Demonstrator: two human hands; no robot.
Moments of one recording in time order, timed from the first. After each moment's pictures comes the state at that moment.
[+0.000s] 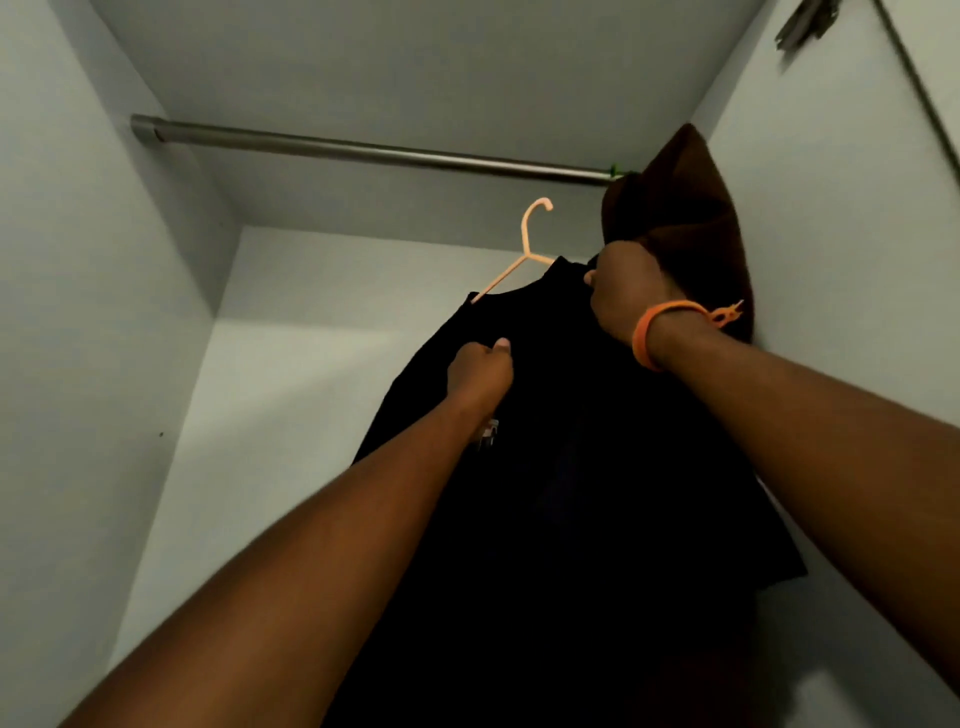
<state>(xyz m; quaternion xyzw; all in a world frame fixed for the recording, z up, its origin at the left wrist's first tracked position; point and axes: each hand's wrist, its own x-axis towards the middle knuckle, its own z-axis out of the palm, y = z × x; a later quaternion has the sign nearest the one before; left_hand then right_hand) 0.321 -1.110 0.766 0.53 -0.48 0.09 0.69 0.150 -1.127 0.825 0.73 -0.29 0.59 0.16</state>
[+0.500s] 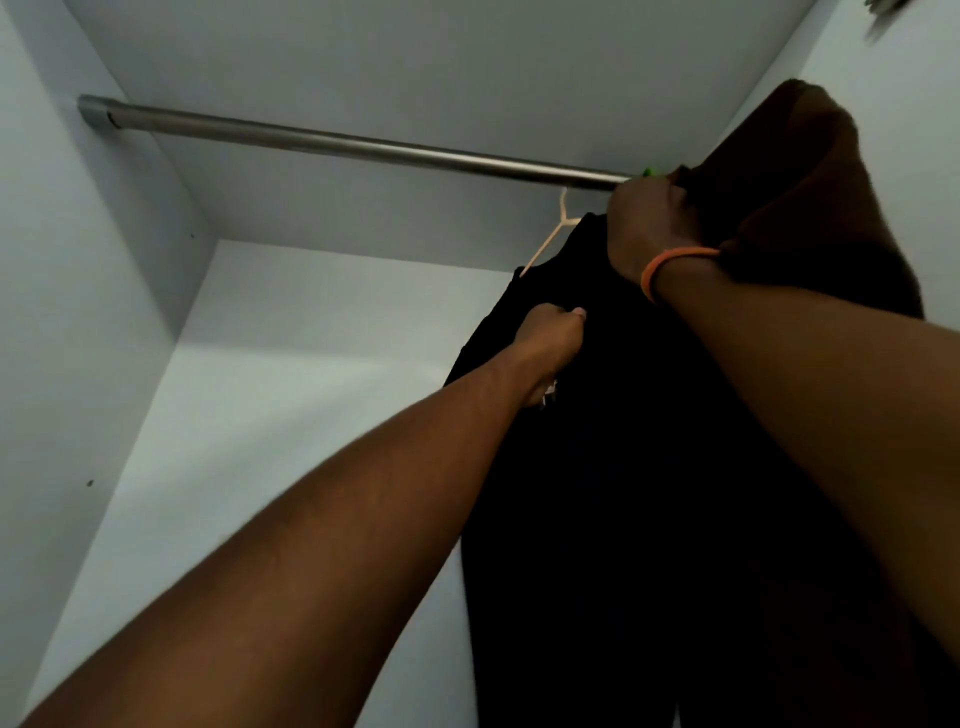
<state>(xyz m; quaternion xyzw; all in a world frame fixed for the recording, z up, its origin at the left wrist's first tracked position) 0.324 -1.174 0.857 0.46 -0.61 0.06 0.64 0.202 -1.162 0.921 0.60 -0.36 0.62 0.37</state>
